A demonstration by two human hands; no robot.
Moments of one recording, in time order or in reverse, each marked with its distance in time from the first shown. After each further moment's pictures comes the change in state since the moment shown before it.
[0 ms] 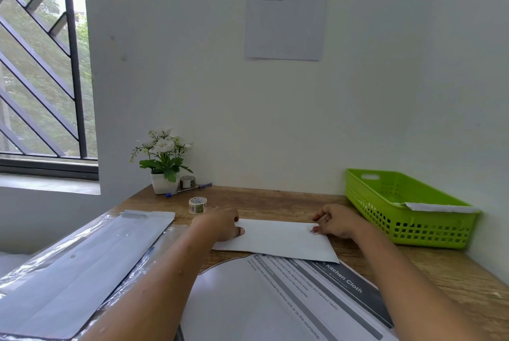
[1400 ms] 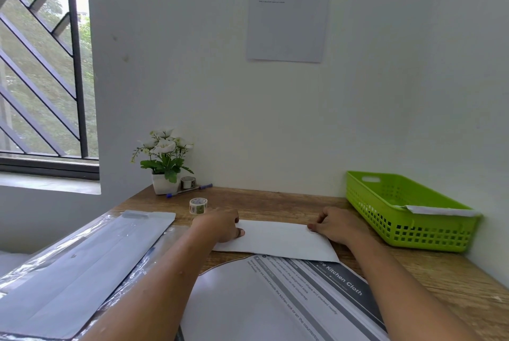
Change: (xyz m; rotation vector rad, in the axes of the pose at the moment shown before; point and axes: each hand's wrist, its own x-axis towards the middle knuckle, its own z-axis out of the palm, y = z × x) left_hand 0.003 -0.002 0.002 0.006 -0.007 -0.007; right_hand -0.007 -0.005 0.007 -0.251 0.177 0.056
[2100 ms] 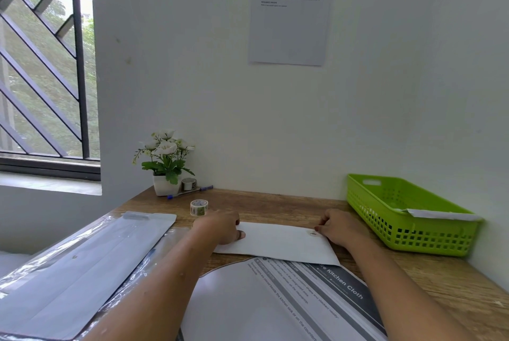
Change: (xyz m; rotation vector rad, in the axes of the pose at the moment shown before) left_hand 0.001 0.001 0.000 0.003 0.001 0.008; right_hand 0.002 0.000 0.000 -0.010 0.035 0.029
